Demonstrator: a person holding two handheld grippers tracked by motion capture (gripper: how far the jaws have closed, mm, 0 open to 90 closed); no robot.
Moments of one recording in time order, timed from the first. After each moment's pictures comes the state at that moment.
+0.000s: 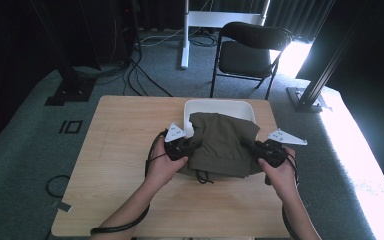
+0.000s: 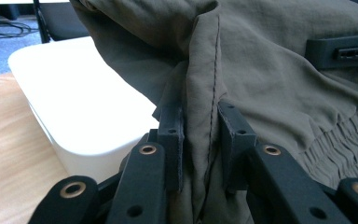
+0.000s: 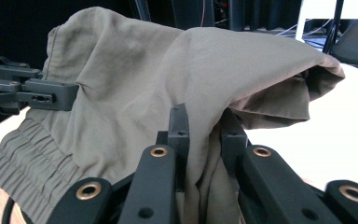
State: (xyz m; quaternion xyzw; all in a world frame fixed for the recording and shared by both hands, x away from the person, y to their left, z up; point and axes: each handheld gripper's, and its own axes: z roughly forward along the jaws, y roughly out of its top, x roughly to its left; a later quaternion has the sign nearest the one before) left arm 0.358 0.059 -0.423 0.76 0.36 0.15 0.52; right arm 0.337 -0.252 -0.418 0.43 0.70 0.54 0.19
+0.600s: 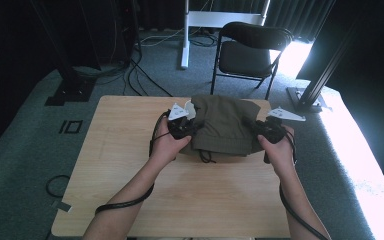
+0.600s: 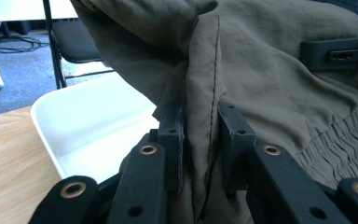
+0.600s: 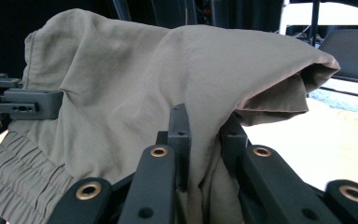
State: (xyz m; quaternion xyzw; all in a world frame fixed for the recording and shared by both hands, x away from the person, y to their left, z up) left arm 0.409 0.051 -0.403 0.75 0.37 0.16 0.53; right arm 0.391 -0.254 -0.393 0.45 0.69 0.53 0.21
